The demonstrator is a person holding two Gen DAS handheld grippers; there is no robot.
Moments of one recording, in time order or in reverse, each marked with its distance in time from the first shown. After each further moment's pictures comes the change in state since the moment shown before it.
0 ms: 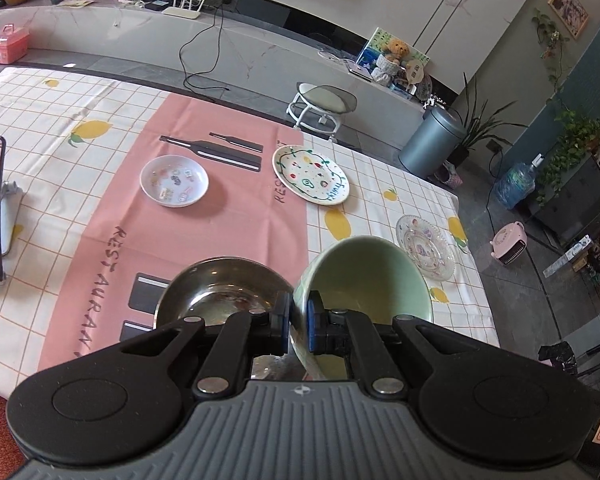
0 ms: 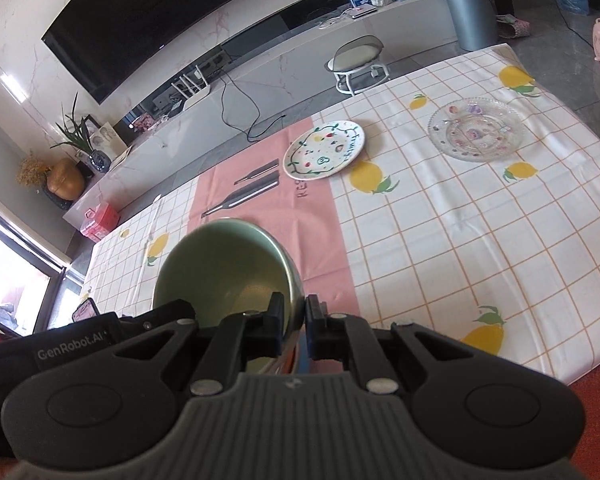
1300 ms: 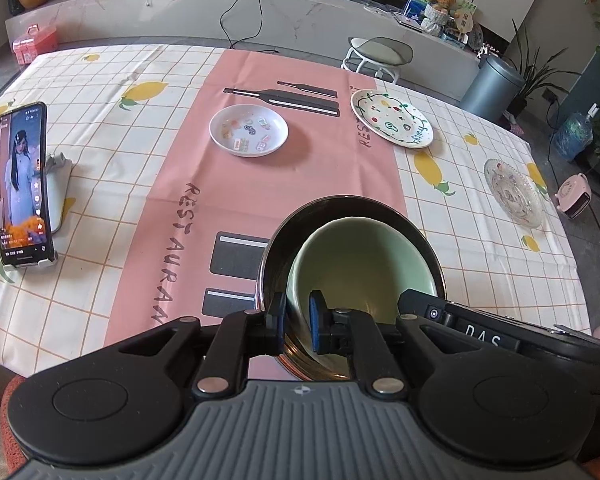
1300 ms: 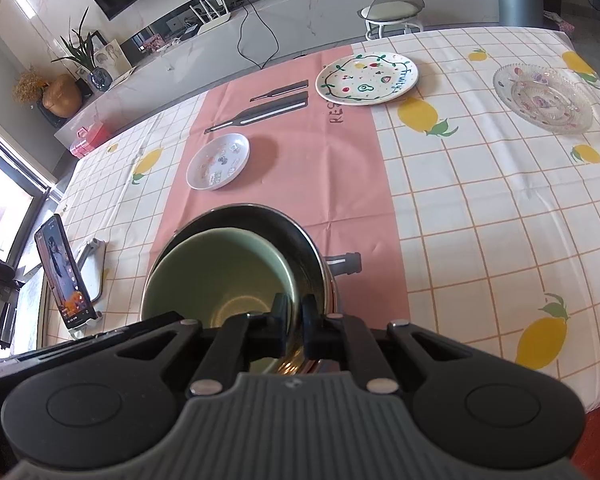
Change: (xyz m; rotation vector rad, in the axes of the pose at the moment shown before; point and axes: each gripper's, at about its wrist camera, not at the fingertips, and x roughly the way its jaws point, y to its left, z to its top) left arm 0.030 0.038 -0.024 0.092 0.116 0.201; right arm 0.086 0.033 -0.027 -0.162 0.160 -0.051
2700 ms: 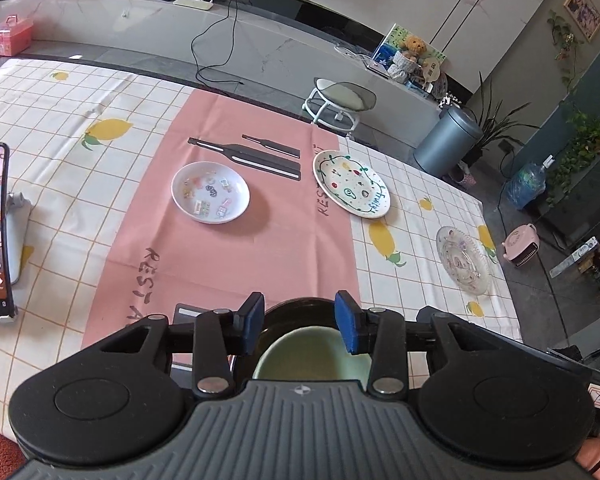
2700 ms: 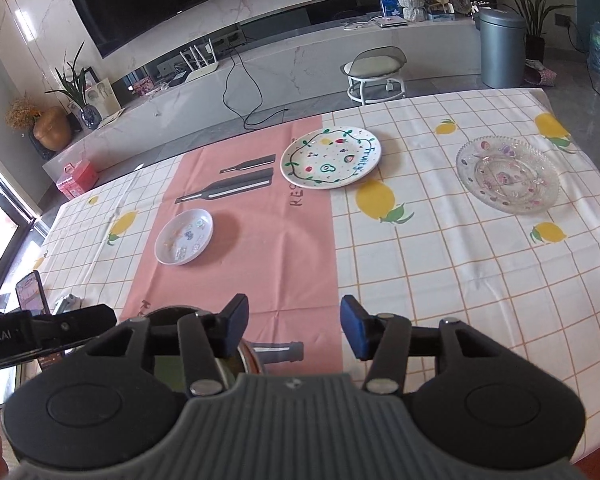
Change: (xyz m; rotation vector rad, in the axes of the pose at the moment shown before) left arm -0.004 0.018 0.054 -0.084 -0.088 -0.206; right arm -0.021 -0.034 0.046 -0.027 -0.157 -0.056
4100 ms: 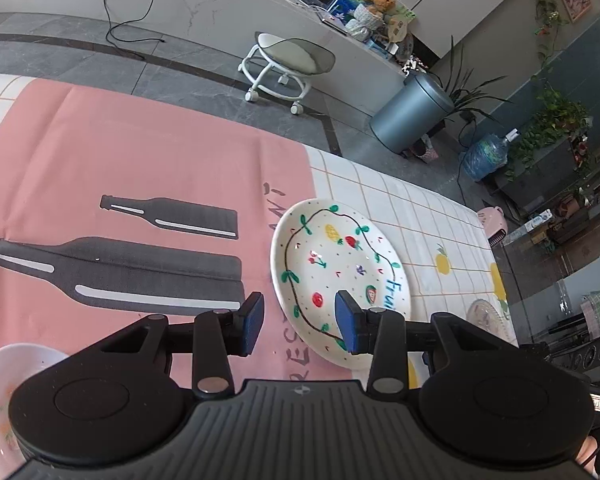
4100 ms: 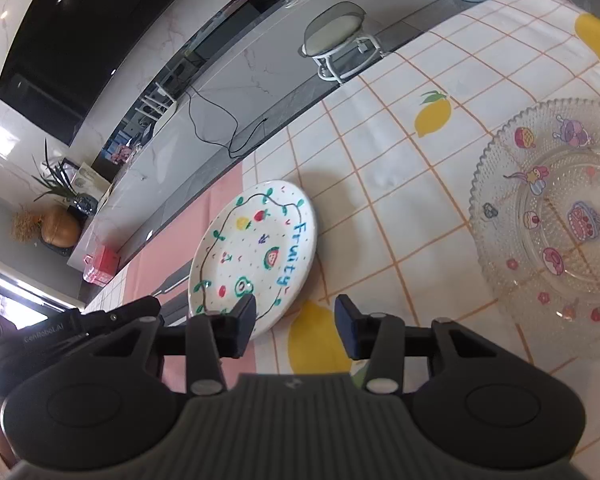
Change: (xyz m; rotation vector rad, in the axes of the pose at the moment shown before) left arm 0.245 0.011 0.141 0.025 0.159 -0.214; right arm 0.191 -0.142 0.114 0.388 0.045 0.179
